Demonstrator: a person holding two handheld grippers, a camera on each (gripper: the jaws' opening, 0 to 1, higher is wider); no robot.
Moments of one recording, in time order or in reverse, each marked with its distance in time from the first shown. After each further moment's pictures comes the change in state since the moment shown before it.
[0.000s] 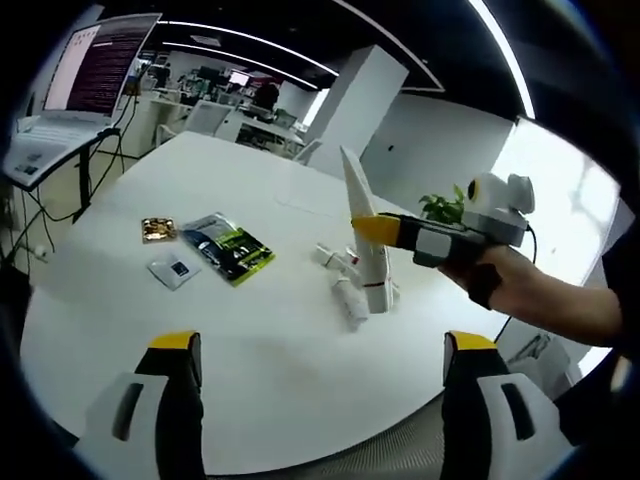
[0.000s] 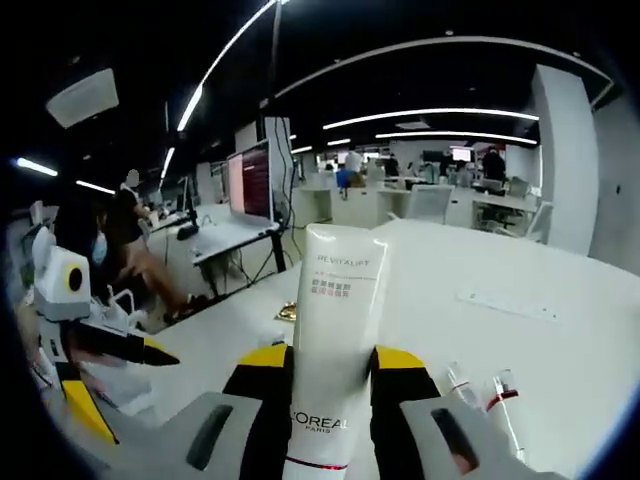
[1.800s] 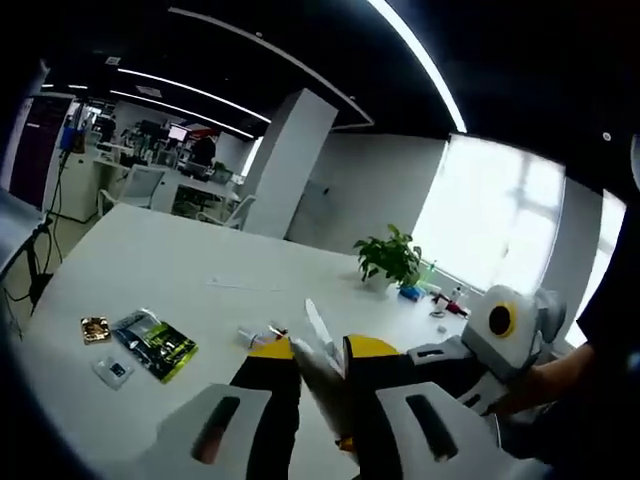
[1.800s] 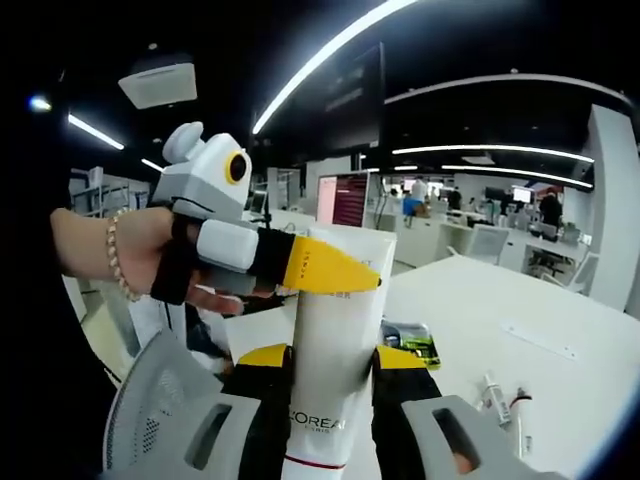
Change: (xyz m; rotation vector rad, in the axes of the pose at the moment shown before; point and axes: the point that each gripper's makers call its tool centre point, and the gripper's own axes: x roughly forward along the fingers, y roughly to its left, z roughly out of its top) left arm 0.002 -0.106 0.090 0.179 -0.222 -0.231; right arm -0.098 0.092 -0.001 -0.165 -0.084 0.231
